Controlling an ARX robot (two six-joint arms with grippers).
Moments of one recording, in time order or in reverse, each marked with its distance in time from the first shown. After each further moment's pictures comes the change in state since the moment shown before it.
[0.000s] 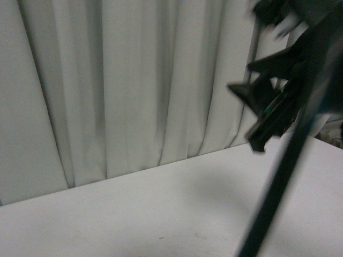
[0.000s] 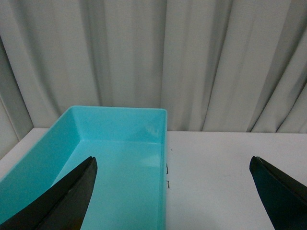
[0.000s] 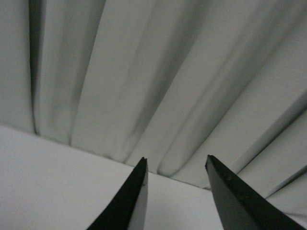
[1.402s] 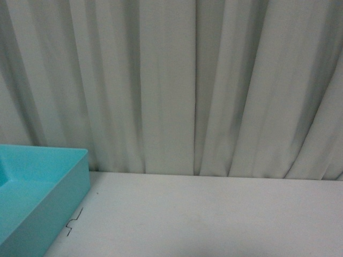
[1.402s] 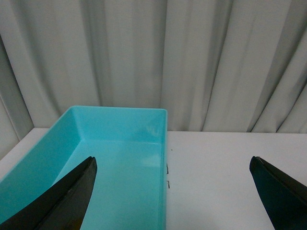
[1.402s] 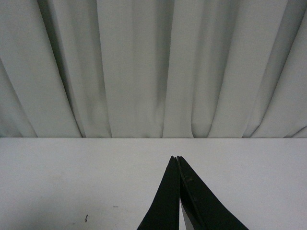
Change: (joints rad) left arm 0.000 0.000 0.000 0.000 0.000 0.000; right arm 0.004 -0.745 -0.404 -0.273 0.023 0.451
